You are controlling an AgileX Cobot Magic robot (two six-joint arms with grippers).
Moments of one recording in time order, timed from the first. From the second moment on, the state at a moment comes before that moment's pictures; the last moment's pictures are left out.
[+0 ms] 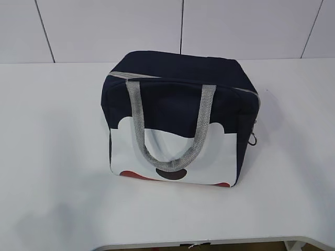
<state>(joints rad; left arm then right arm) -0.29 0.01 -0.50 -0.11 1.11 0.09 0.09 1.08 -1.50 0.33 1.27 -0.86</state>
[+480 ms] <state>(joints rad) -0.04 0.01 -0.50 -0.14 1.11 0.09 0.09 1.10 -1.50 0.34 1.27 -0.83</state>
